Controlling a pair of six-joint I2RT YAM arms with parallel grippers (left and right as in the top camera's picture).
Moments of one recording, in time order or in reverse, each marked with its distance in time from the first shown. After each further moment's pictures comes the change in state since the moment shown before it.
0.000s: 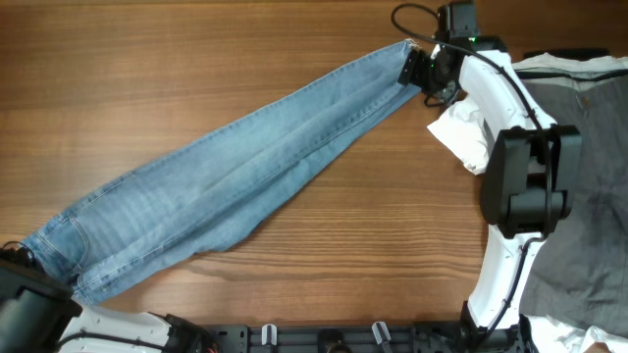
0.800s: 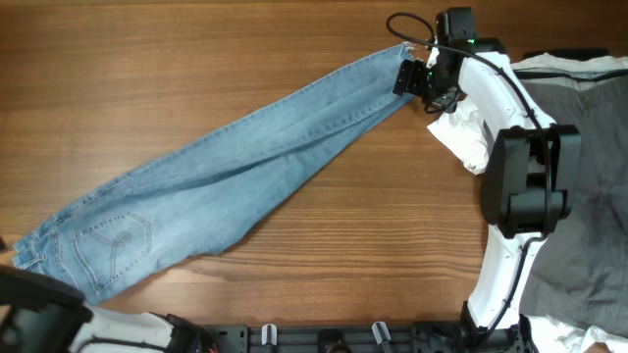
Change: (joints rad) left arm -0.016 -0.086 0.348 -0.189 0.090 0.244; right arm 0.000 0.001 -0.006 -0.054 -0.069 -0.082
